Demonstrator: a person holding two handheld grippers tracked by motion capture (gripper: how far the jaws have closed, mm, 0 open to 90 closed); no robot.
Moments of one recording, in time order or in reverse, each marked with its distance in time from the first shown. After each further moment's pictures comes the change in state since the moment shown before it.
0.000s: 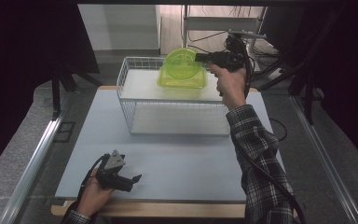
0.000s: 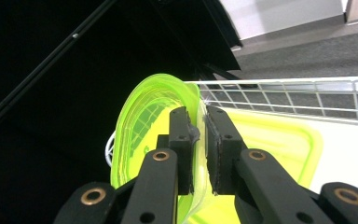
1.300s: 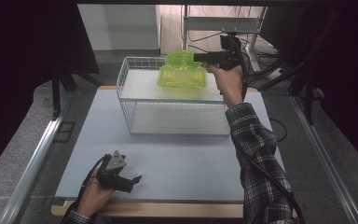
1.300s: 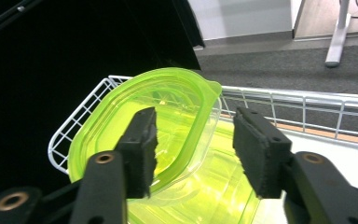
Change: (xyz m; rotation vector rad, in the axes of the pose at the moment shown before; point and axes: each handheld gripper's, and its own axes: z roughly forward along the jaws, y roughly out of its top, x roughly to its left) left arm -0.001 0.000 0.002 0.020 0.004 0.019; right arm 0.001 0.005 0.012 0.027 -0.167 -0.137
